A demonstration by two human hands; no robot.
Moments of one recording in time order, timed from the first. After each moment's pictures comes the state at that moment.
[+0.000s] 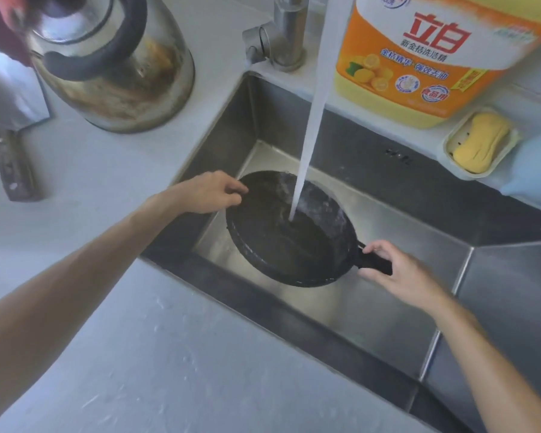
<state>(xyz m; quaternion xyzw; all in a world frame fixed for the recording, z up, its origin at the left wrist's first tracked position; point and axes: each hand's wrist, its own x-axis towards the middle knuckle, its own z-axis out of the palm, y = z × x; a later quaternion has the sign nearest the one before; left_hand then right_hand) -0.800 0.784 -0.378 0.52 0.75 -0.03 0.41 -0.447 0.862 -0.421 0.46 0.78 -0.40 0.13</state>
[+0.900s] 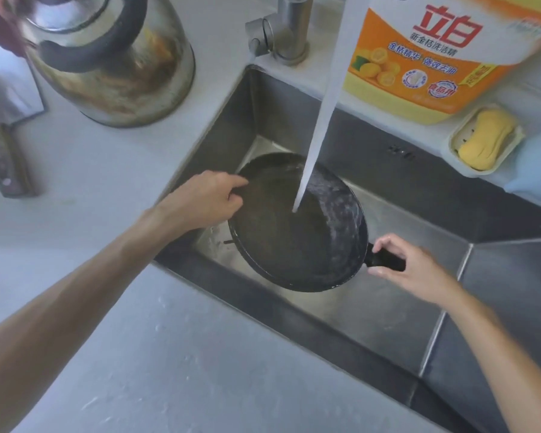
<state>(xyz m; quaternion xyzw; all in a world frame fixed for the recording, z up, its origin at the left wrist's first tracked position) -0.786 0.763 -0.368 0.57 0.77 -0.02 0.29 -0.446 0.869 -0.406 0.46 0.76 -0.45 0.10</state>
